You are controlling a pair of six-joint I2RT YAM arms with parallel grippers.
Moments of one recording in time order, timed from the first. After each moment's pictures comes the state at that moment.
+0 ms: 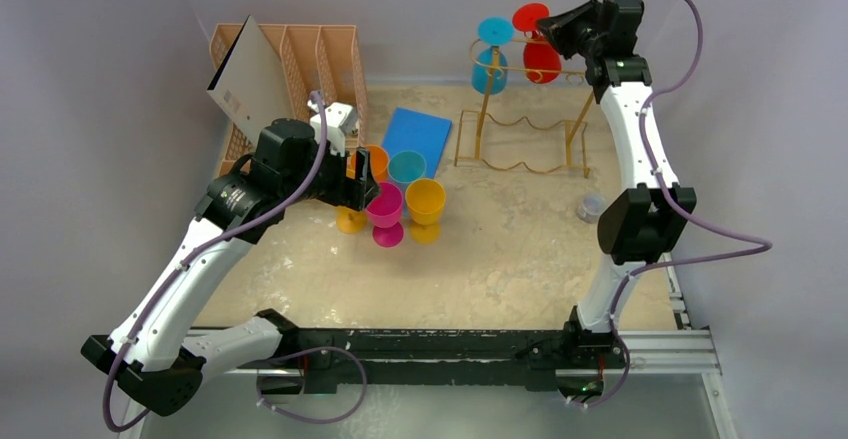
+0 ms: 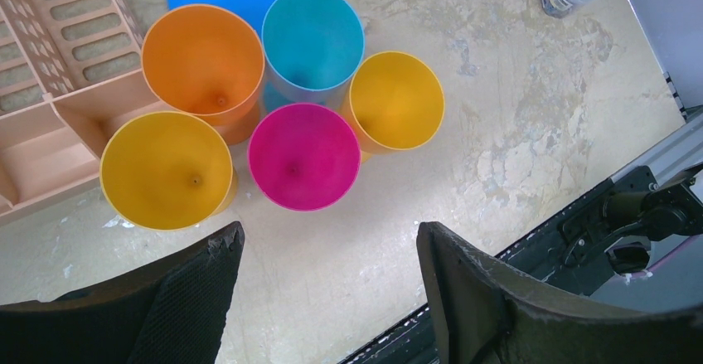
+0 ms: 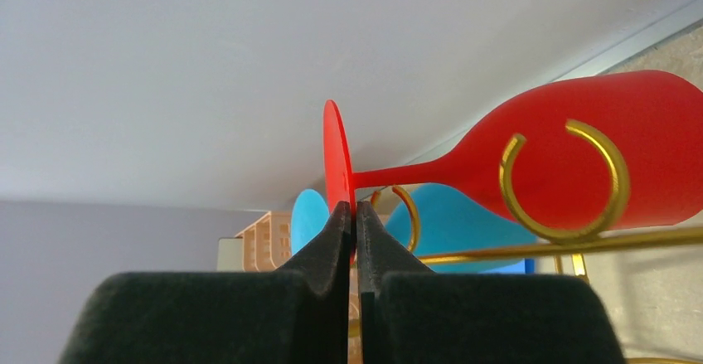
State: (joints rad) left arm -0.55 1.06 1.34 -0.86 0.10 -0.25; right arm 0.01 1.88 2.00 -0.35 -0.23 1.03
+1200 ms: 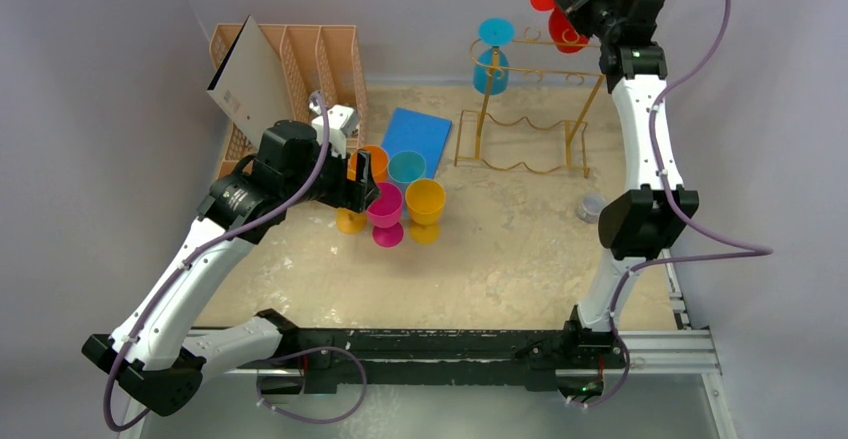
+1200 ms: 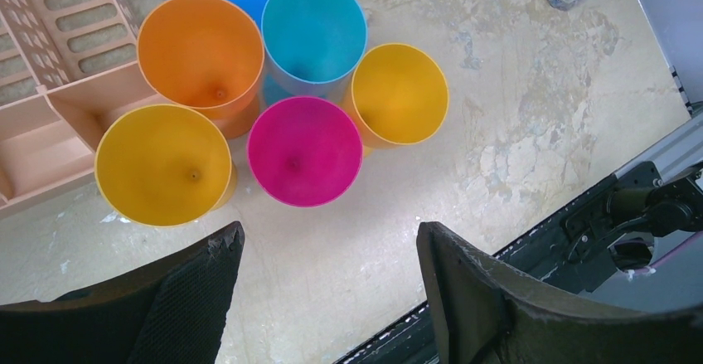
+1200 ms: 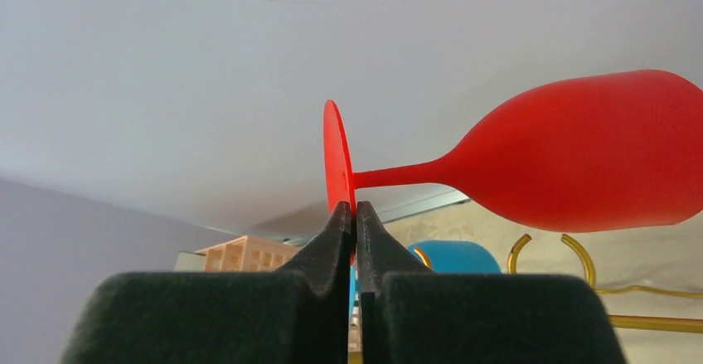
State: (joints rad) left arm -0.55 1.06 1.33 -0.86 0.10 -0.25; right arm -0.02 1.92 2.16 -0.34 -0.23 0.85
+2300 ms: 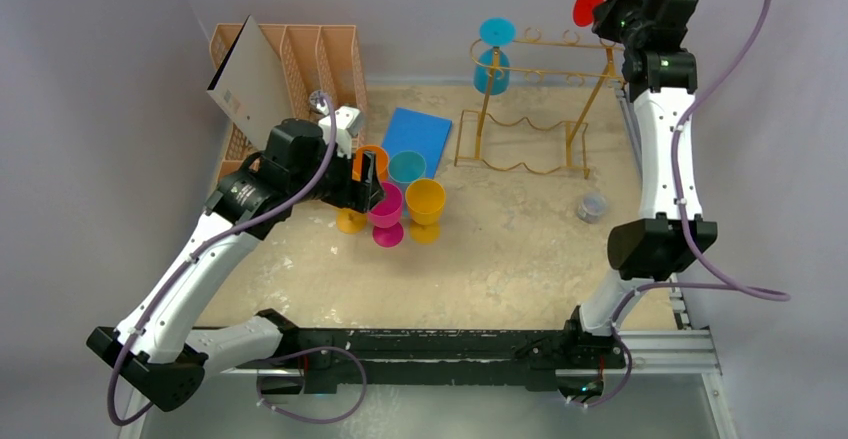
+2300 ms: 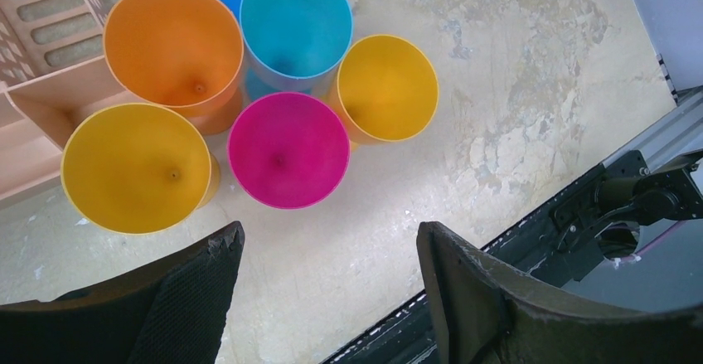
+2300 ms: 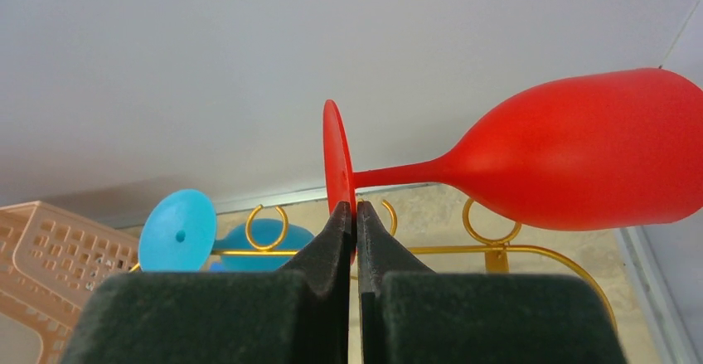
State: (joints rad) left arm -0.55 1.09 1.32 -0.85 0.14 -0.26; right arm -0.07 1.78 2.15 -0.50 -0.10 0.30
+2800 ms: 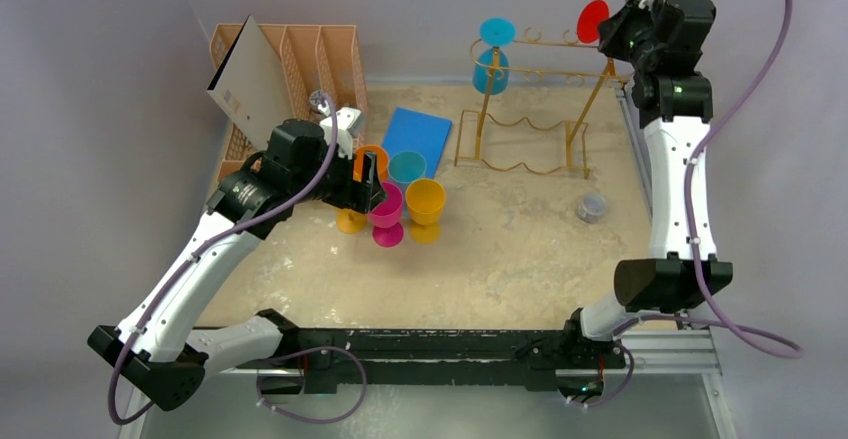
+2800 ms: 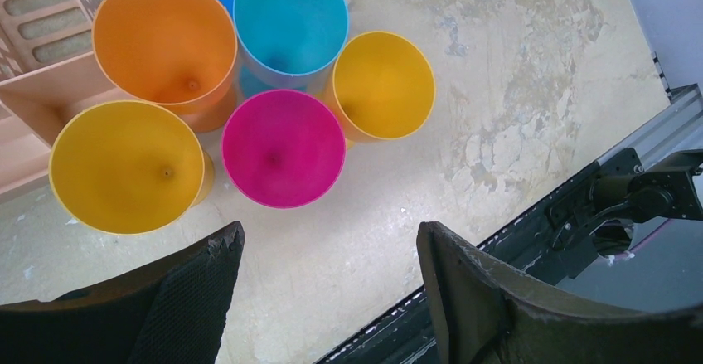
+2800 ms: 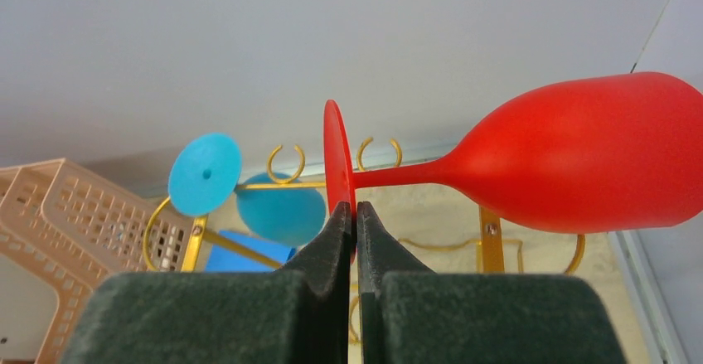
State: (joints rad) left arm -0.55 1.09 1.31 -0.85 0.15 -0.27; right arm -0.07 1.59 1.97 -0.52 -0.11 0.27
